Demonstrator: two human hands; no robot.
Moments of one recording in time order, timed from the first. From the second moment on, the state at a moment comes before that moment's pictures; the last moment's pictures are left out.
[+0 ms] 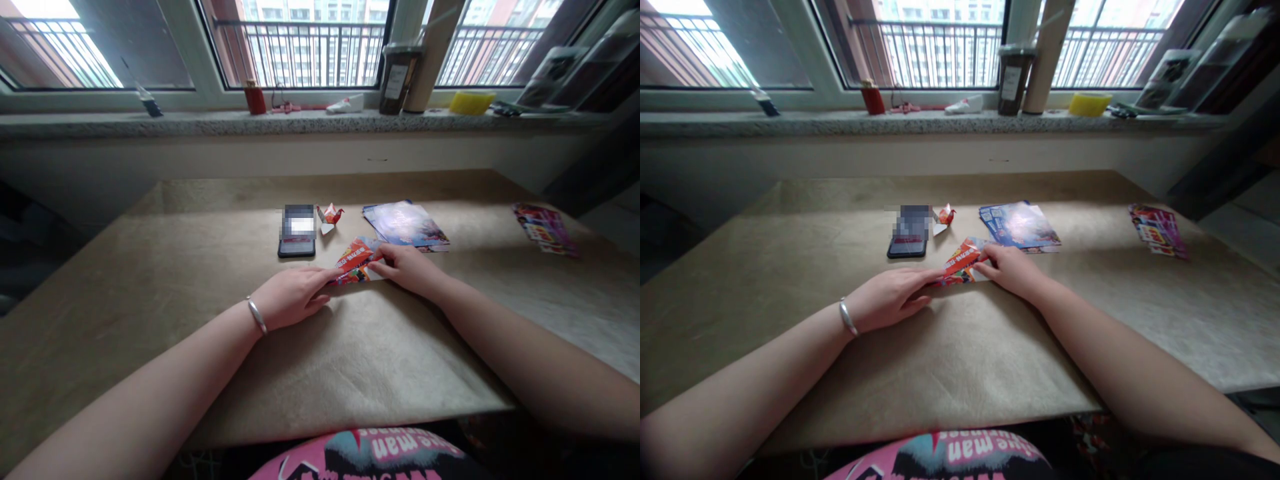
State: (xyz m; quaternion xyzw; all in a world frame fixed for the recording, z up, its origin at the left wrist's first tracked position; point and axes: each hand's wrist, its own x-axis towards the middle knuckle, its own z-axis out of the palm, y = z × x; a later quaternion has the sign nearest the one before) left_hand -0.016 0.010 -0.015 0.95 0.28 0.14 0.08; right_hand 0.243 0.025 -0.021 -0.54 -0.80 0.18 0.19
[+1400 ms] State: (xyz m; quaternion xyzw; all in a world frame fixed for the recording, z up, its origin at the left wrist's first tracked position) left_hand -0.017 0.013 -0.016 0.97 0.22 0.13 0.01; right_hand 0.256 0.034 -0.024 -0.58 -0.78 0.13 0.17
